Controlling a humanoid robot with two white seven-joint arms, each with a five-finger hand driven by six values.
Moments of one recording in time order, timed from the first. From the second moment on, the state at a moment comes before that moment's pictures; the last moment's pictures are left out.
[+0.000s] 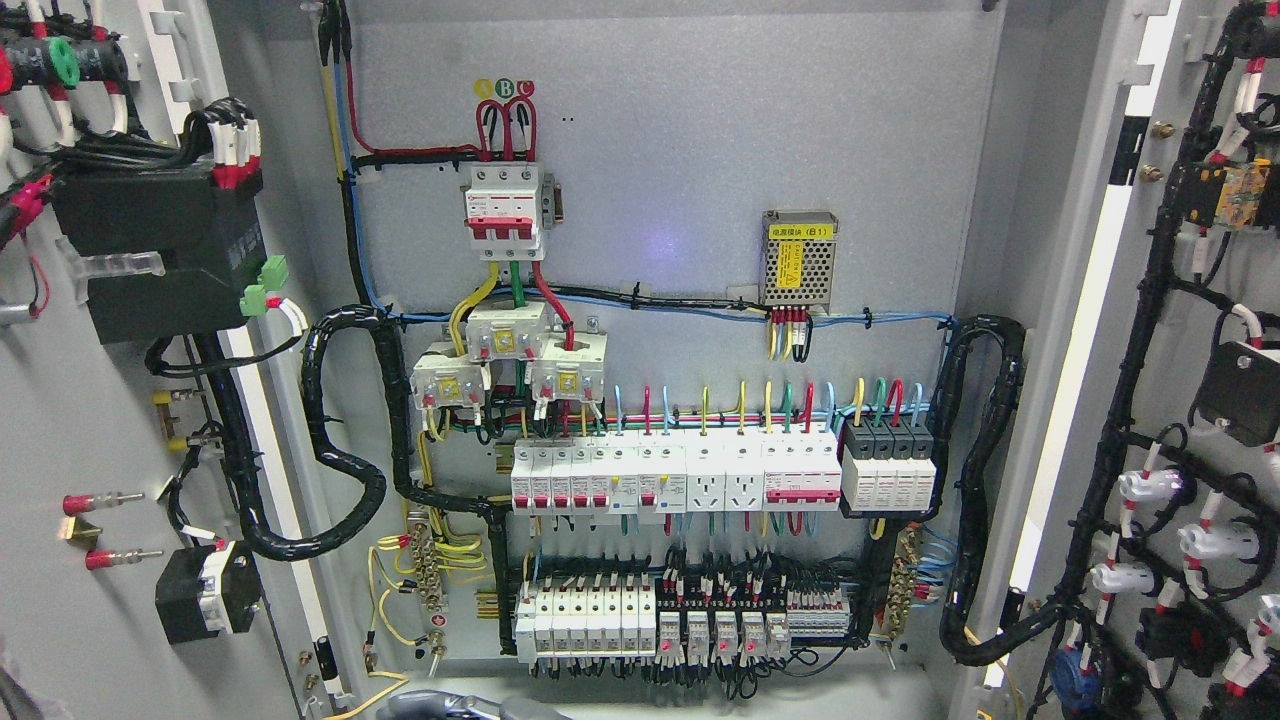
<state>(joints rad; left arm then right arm) 0.52 0.20 -0.47 -1.40 0.00 -0.12 0.08 -0.39 -0.01 0.51 -1.63 -0.53 0.24 0.63</state>
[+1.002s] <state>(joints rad) 0.50 0.29 -0.50 -1.73 0.19 -0.15 0.07 -0.03 -0.15 0.28 -1.93 -0.53 0.02 0.49</state>
